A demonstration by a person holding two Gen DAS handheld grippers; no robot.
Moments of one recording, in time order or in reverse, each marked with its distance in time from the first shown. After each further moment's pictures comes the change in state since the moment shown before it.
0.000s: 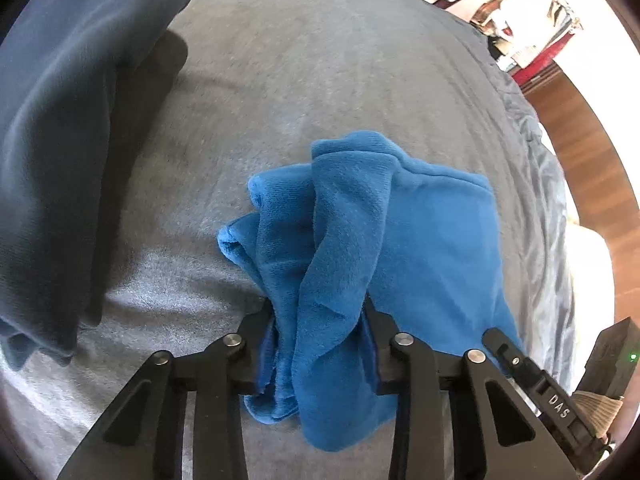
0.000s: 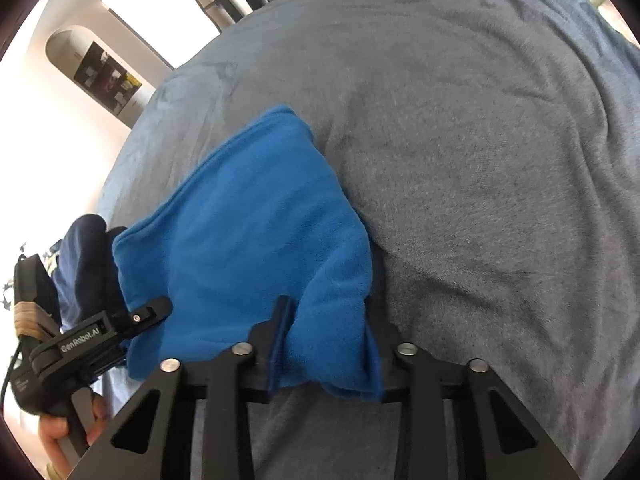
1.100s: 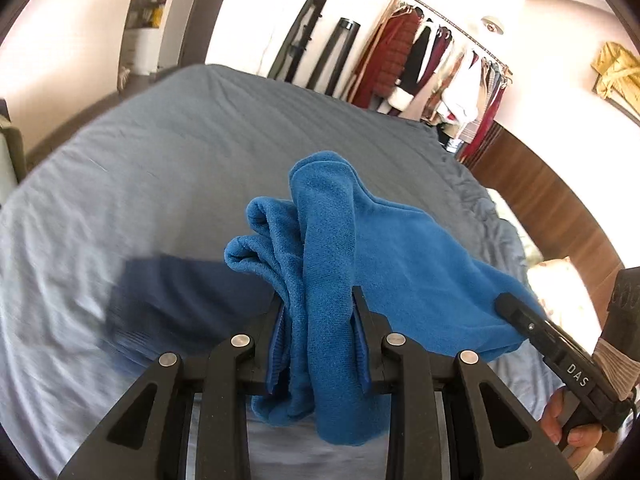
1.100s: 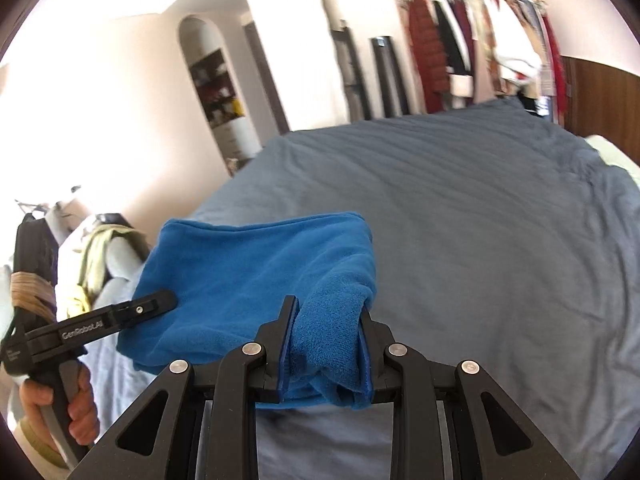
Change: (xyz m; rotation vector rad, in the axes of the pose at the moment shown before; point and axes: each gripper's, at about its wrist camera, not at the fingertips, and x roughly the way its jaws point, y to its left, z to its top) left arm -0.249 0.110 0.067 0.198 -0.397 -0.022; right arm -0.114 0.249 0.002 -0.409 -0.357 0.130
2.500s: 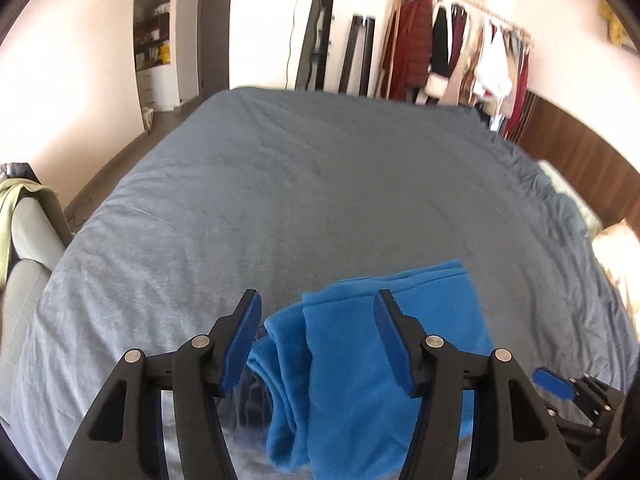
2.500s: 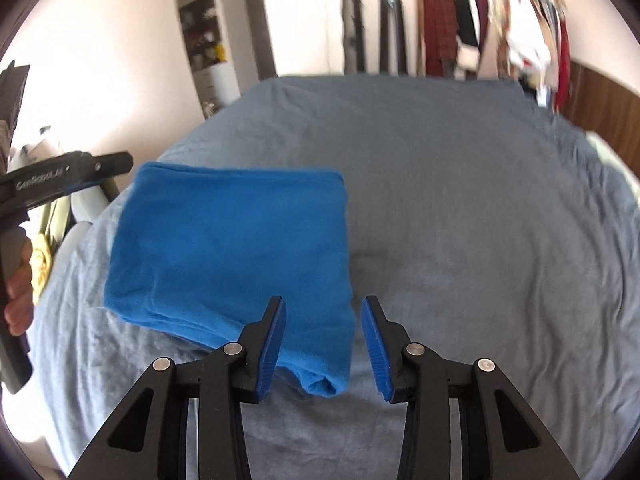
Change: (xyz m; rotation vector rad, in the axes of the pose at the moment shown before) left arm 0.035 0.051 0.039 0.171 0.020 0.230; right arm 0.050 0.052 -0.055 -0.053 0.208 -0.175
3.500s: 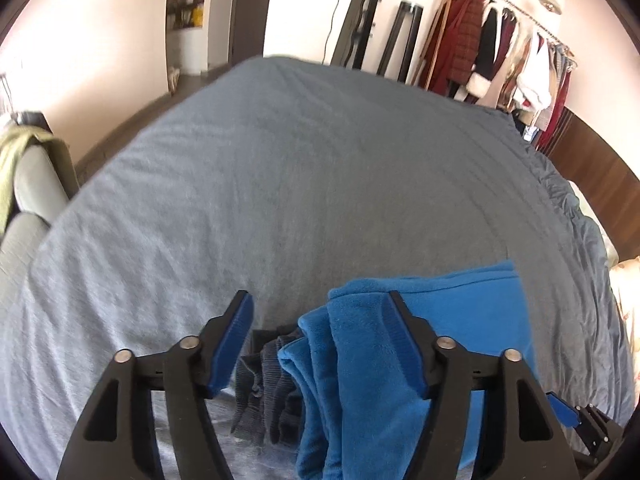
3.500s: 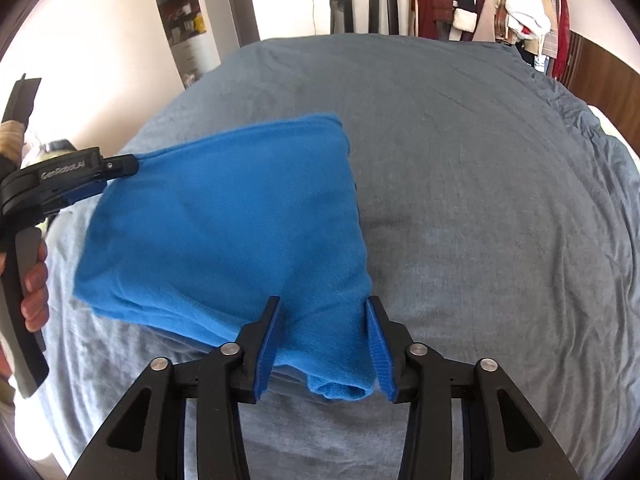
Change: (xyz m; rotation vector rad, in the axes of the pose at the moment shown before) left arm 0.036 0.052 -0.010 -0.138 0.029 0.007; right arm 0.043 0.027 0.014 0.032 0.107 -0.030
